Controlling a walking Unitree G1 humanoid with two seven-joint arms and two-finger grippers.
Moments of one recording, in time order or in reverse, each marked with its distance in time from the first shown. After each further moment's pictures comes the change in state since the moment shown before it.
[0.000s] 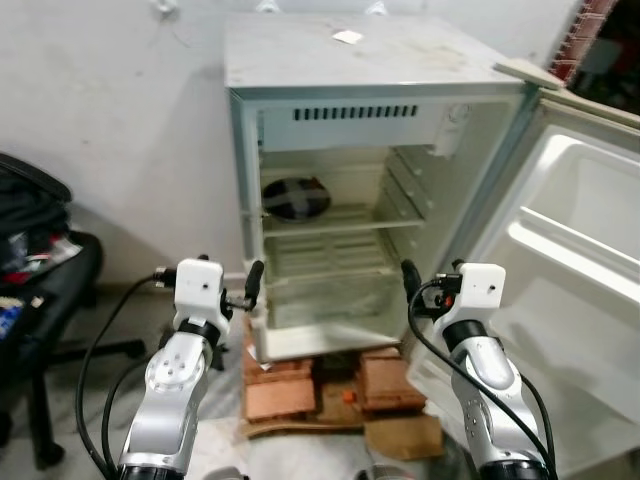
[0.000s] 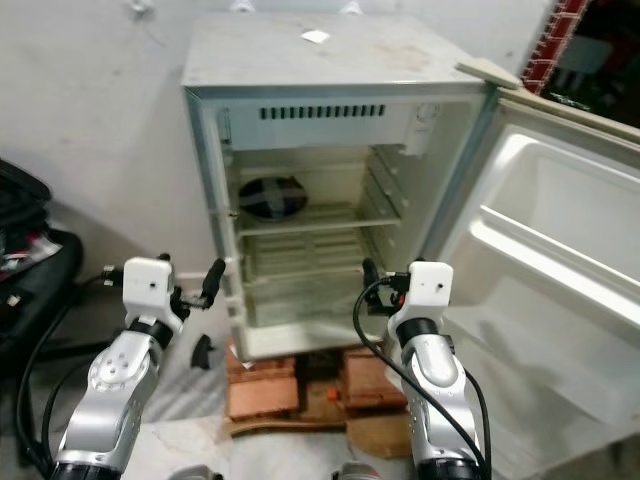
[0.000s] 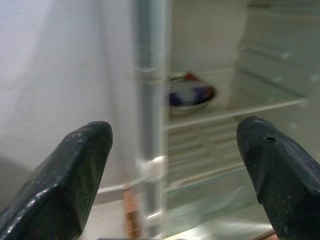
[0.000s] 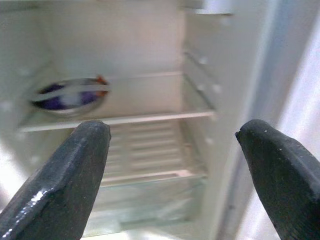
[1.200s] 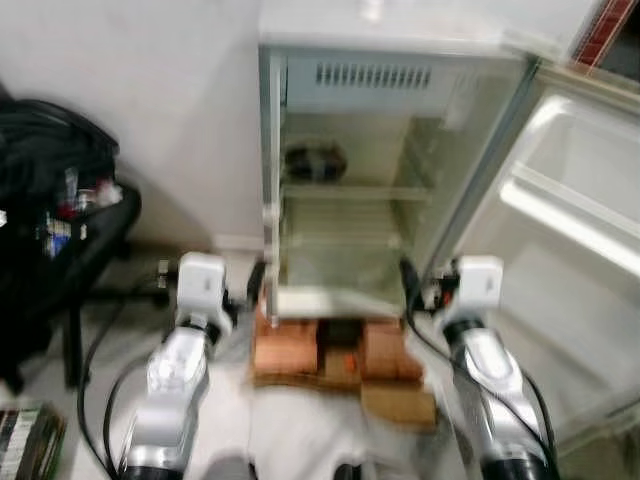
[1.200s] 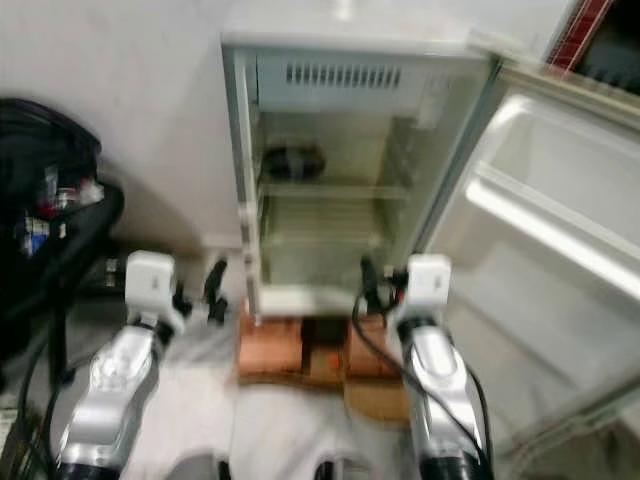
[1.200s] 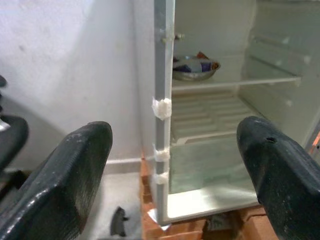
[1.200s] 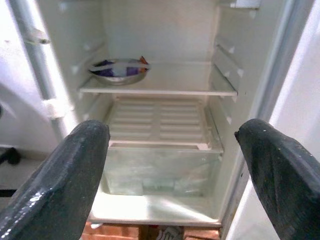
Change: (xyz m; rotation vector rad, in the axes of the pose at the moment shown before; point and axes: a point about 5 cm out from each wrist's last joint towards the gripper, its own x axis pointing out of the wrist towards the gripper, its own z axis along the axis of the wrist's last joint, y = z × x) left arm 0.003 0.006 0.002 0.017 -0.015 0.012; right arm 0.006 0.005 0.003 -0.024 -0.004 0.059
